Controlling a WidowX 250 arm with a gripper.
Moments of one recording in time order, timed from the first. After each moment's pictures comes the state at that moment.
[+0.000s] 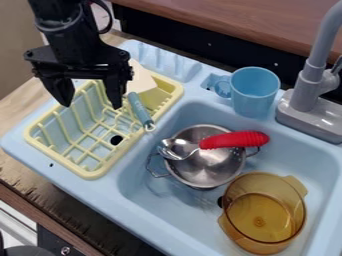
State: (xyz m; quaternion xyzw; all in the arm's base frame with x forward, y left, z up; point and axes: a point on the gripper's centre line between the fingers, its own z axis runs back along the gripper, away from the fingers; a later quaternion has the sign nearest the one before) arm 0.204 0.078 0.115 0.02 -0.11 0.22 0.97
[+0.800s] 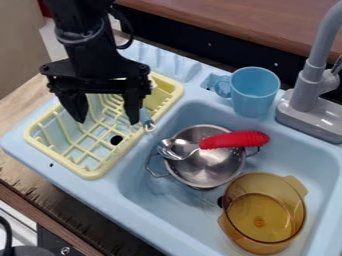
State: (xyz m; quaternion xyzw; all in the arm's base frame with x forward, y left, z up) arm 0.199 0.040 0.110 0.01 -0.09 0.23 0.97
